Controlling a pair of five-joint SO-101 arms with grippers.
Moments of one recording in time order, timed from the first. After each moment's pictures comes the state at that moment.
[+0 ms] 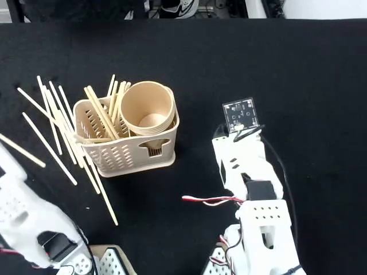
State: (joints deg) left arm -47.0 24.8 -60.9 100.8 16.1; right arm -3.5 -60.4 77.8 26.9 13.5
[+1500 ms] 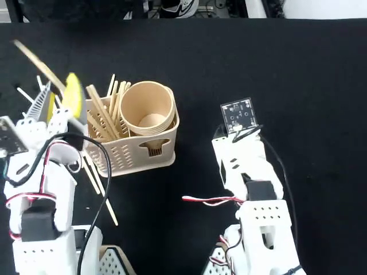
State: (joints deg) left arm -9.8 -80.3 54.9 34.1 14.7; right arm -3.5 -60.4 77.8 26.9 15.2
